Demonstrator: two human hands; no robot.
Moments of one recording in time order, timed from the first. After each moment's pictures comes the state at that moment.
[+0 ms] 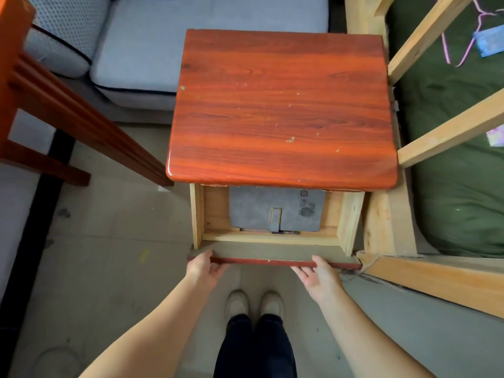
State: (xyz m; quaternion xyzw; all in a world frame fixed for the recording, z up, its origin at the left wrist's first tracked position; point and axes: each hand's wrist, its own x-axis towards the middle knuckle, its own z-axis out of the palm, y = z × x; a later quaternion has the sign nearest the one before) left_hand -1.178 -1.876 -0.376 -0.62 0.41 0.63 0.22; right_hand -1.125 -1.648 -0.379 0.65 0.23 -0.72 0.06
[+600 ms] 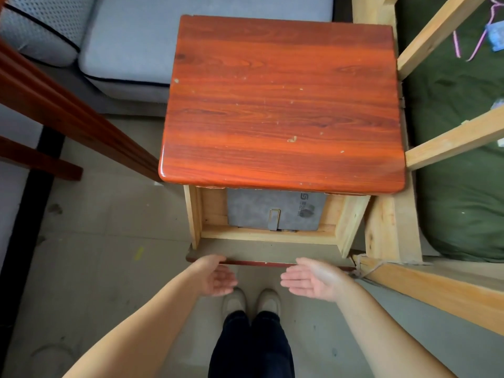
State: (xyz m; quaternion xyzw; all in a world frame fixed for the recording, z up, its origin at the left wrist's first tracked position) left_hand -1.183 -1.875 -0.386 -0.51 0.49 0.49 0.50; right_hand -1.141 -1.630 -0.368 0.53 0.39 -0.62 0.43
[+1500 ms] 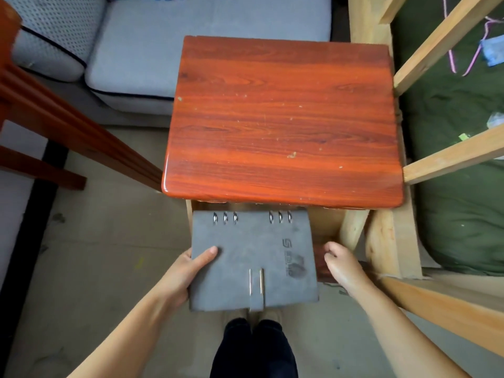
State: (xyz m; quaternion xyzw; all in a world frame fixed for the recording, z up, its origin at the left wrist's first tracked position) left_hand -1.199 -1.908 -0.331 -0.33 0.55 0.66 0.39; right_hand -1.166 -1.594 -0.363 0.34 0.78 -0.43 0.30
